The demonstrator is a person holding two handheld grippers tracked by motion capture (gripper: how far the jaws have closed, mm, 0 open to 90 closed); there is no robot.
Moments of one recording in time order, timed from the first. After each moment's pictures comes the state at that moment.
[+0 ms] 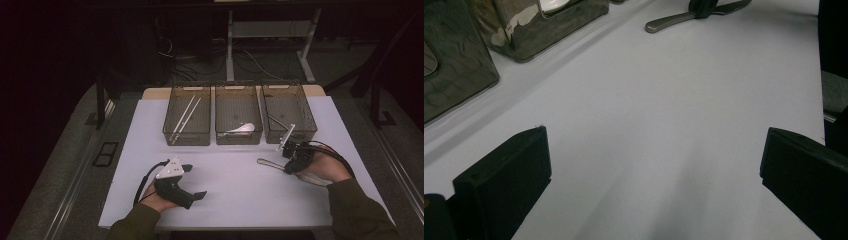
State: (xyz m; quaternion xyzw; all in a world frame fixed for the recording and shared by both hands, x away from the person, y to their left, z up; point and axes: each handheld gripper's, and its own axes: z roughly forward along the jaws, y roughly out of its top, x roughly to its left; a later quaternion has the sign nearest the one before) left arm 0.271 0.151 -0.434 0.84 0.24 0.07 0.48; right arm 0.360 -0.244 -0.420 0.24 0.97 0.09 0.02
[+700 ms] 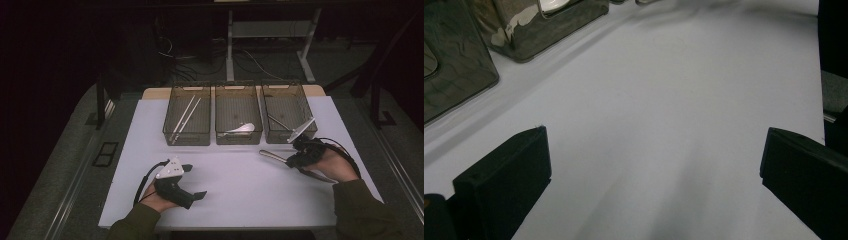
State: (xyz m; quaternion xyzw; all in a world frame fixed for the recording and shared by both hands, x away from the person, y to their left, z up) left arm 0.271 0.151 -0.434 0.84 0.24 0.07 0.48; right arm 0.358 -0.271 -0.403 0.30 0.93 0.20 0.02
